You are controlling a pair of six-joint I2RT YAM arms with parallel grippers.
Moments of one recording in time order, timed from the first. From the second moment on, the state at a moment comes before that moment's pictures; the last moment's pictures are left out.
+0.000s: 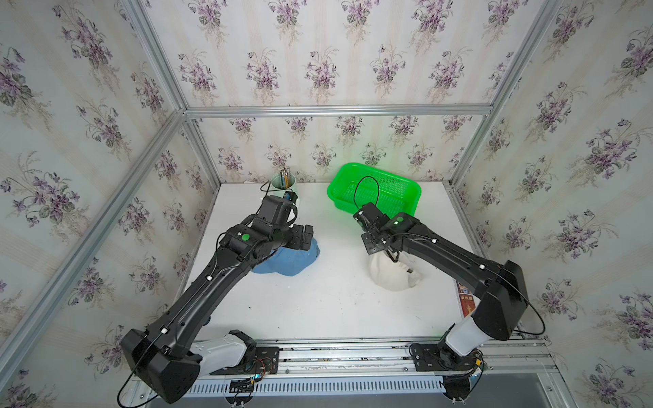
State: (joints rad) left arm -0.50 1.23 1.31 -0.88 -0.05 -0.25; right arm 0.76 1.57 1.44 -0.97 0.31 0.33
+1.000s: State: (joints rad) left arm -0.50 1.26 1.37 -0.88 -0.02 -0.24; right arm 0.40 1.34 0.79 -0.09 -0.92 0.91
